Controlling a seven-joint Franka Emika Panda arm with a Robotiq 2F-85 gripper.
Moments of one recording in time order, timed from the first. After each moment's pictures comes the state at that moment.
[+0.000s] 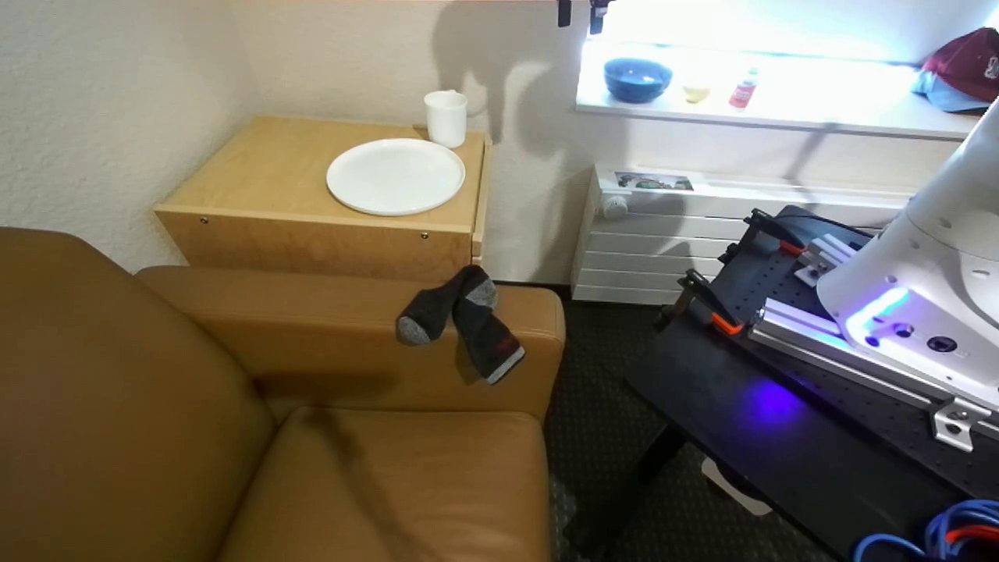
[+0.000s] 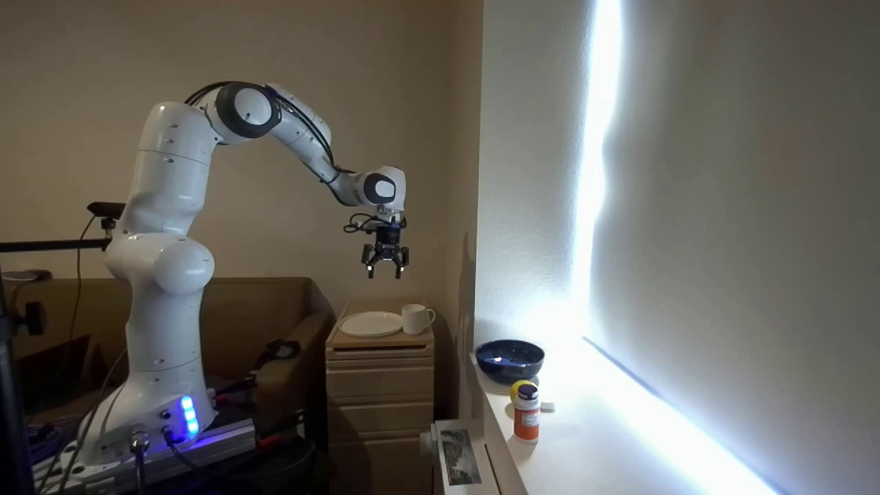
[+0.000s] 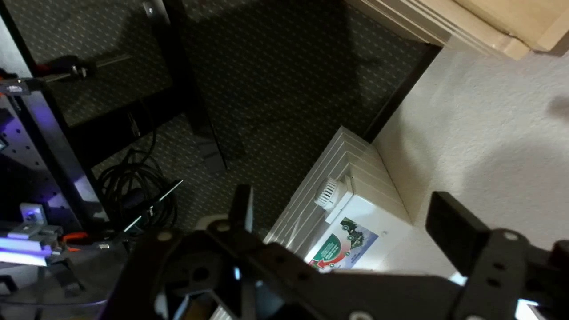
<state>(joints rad) 0.10 0.22 -0.10 -1.93 -0.01 2.03 1.86</state>
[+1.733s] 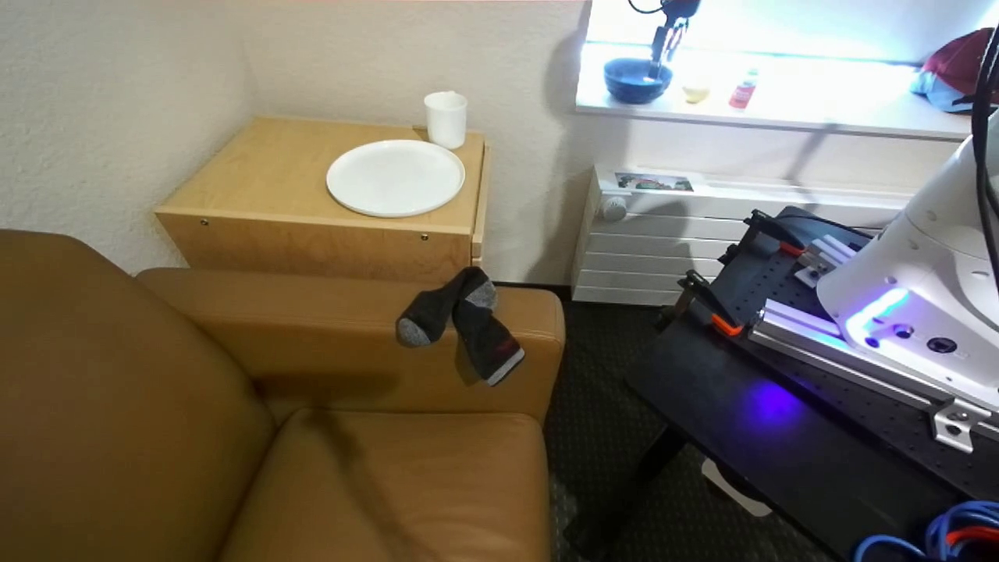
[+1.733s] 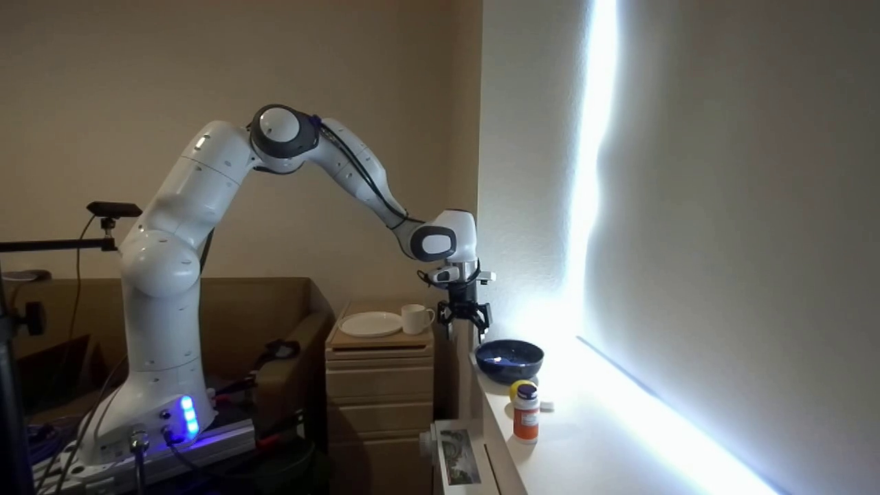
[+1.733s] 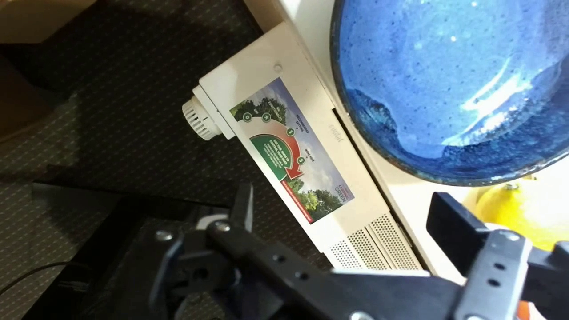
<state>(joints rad) -0.15 0.51 -0.38 -1.92 0.15 2.46 2.34</state>
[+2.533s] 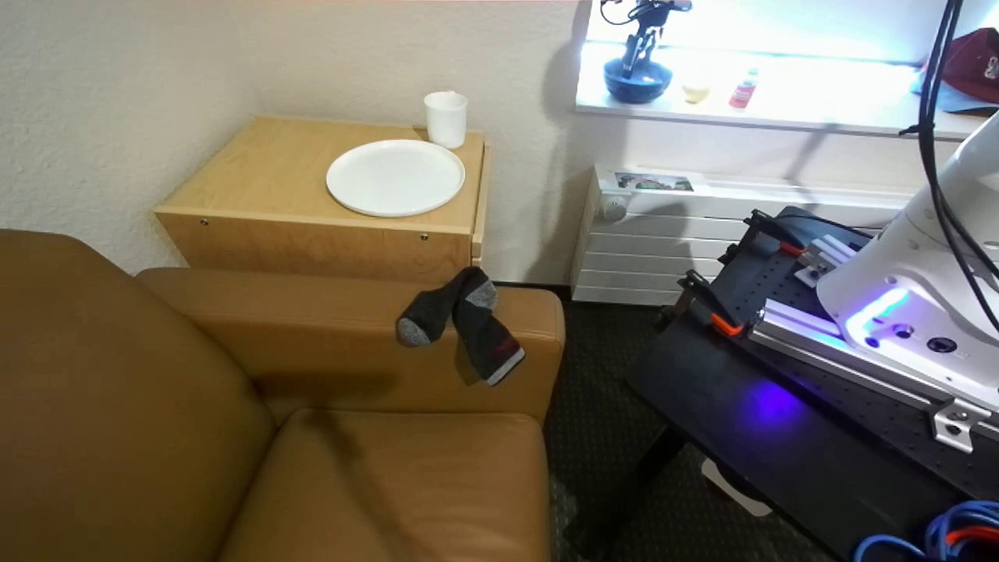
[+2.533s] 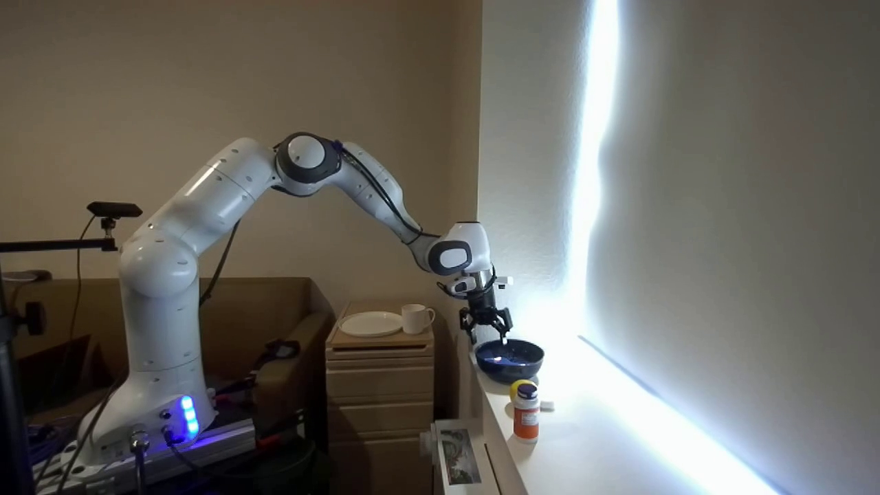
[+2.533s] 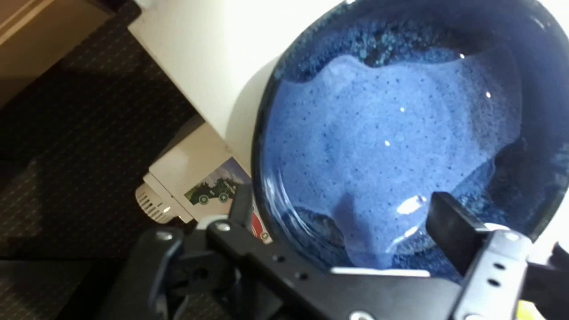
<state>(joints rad) -0.20 0.72 -0.32 -1.68 0.18 2.55 2.44</state>
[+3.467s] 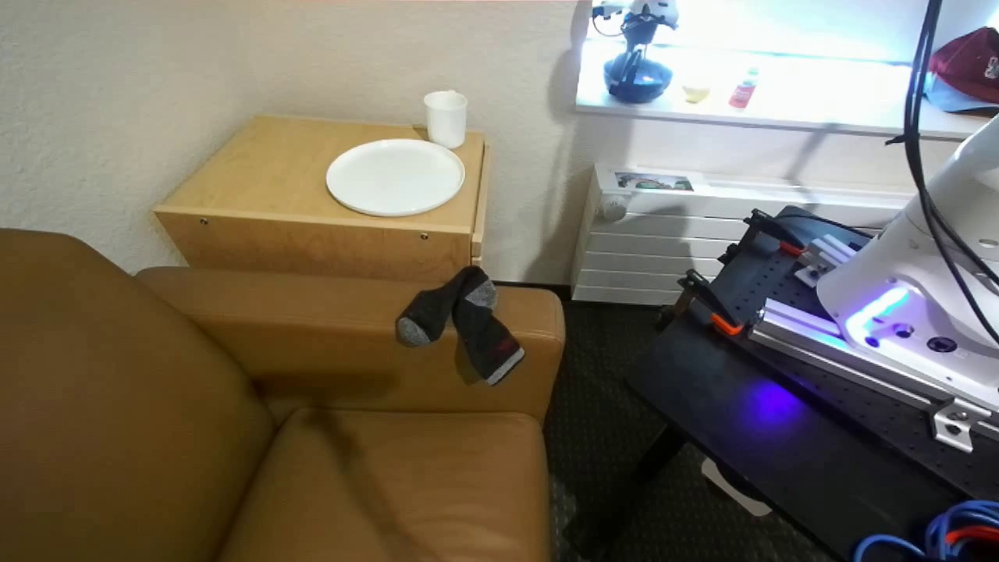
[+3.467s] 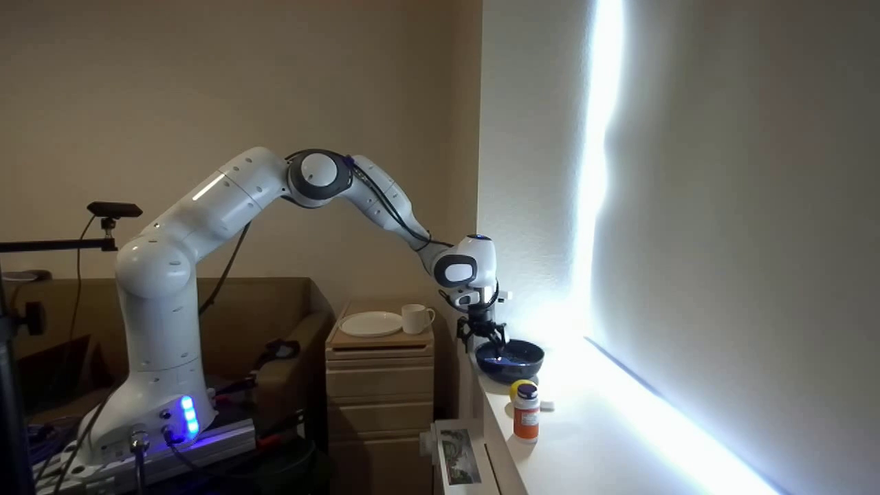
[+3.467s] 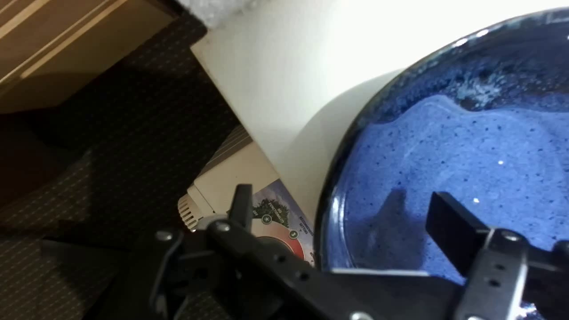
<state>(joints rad) -0.28 0.81 -0.23 -1.57 0.28 2.45 2.31</state>
